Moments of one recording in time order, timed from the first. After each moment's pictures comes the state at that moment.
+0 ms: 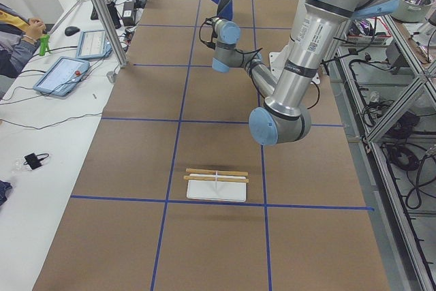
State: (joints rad) left arm -0.61 -2.05 -1.75 -2.86 -1.89 -3.00; right arm 0.46 -0.95 2.36 -1.45 1.56 1.00
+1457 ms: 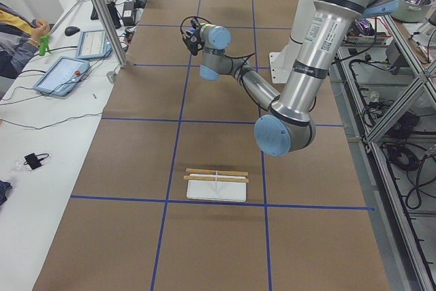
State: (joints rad) left arm -0.84 -1.94 -1.76 -2.84 -1.91 -2.28; right arm 0.53 -1.07 2.46 -1.46 1.55 1.09
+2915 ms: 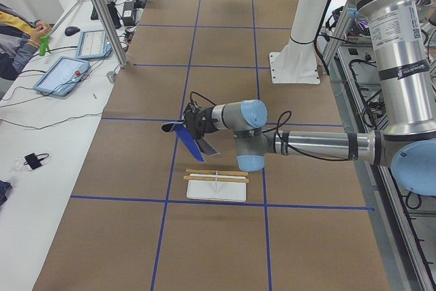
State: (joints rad) left arm -1.17 -1.26 -1.73 -3.10 -1.79 -1.66; right arm 0.61 -1.21 2.39 -1.46 1.48 1.10
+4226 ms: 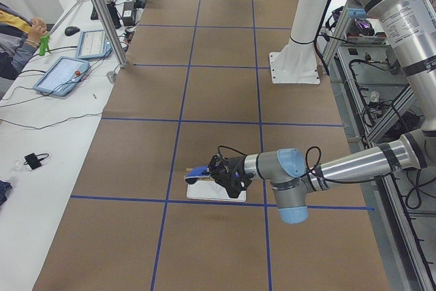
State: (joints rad) left arm -1.17 -1.10 -1.56 -3.28 -1.74 -1.77; right arm 0.78 -1.34 2.40 -1.57 1.59 1.06
